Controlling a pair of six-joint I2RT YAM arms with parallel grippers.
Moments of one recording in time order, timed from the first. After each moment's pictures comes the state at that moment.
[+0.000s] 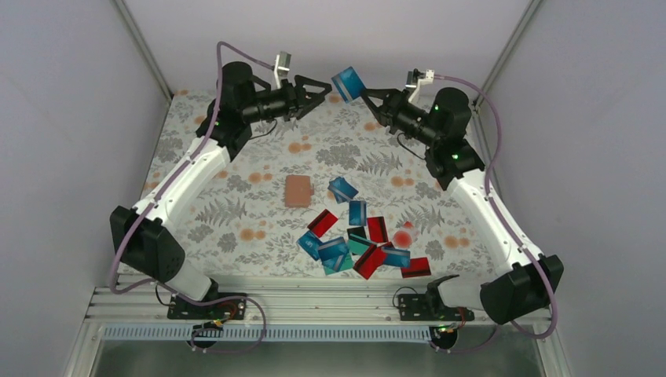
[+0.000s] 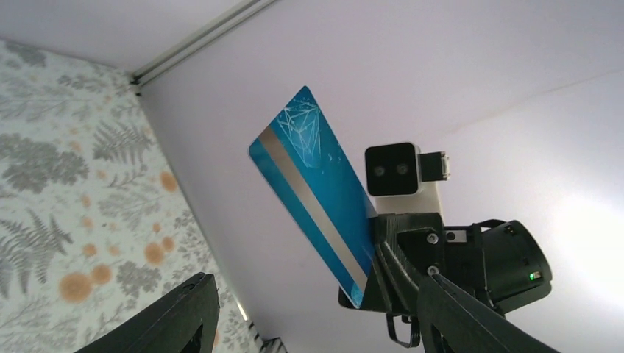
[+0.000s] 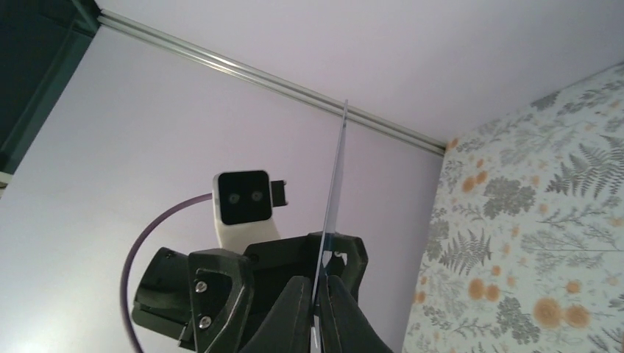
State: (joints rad) left arm -0.41 1.54 1.50 -0.02 0.80 -1.04; right arm 0.34 1.28 1.28 0.01 -0.58 1.19
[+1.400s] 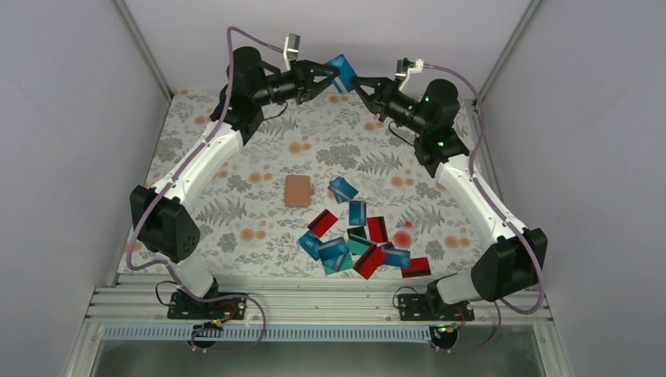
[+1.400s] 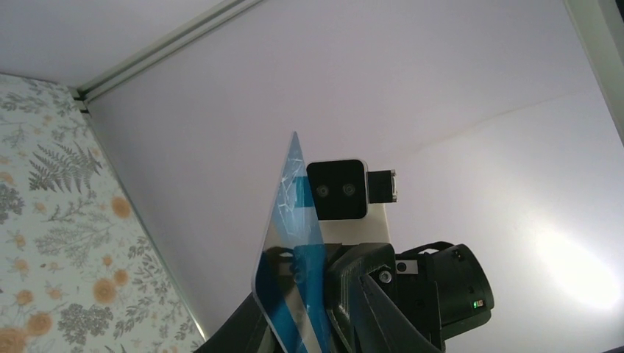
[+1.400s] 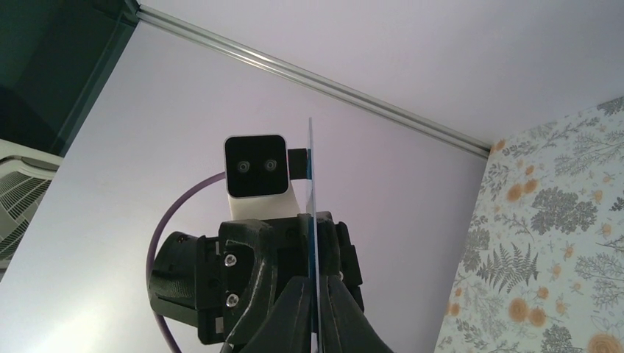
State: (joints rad) left arm -0.42 1.71 1.68 0.14 0.84 -1.19; right arm 0.34 1.42 1.33 0.23 -0.66 1.27
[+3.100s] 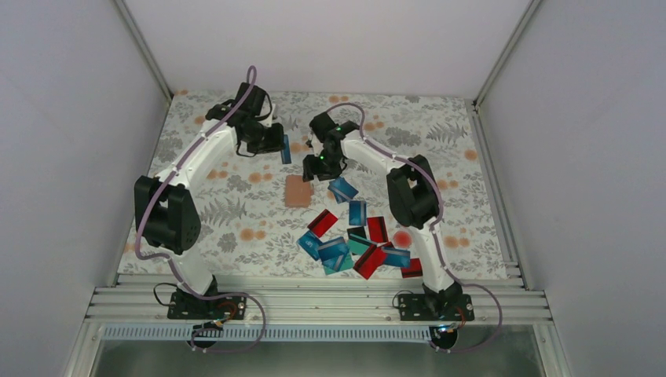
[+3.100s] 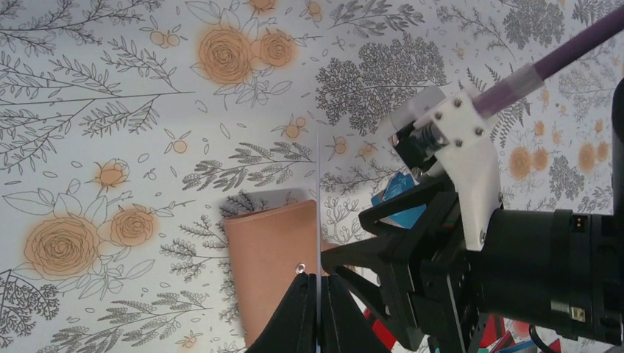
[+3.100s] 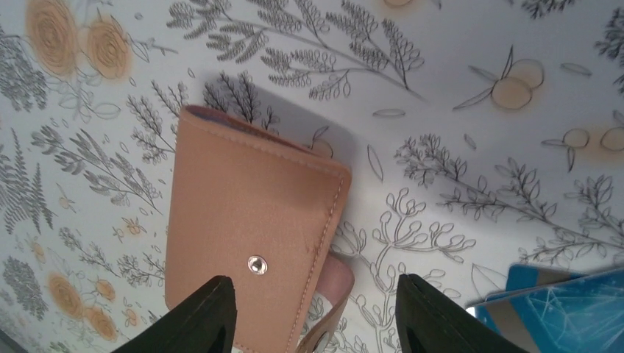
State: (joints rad) left arm -0.31 1.76 1.60 -0.89 0.31 -0.38; right arm 0.63 2.27 1.91 -0.92 -0.34 0.38
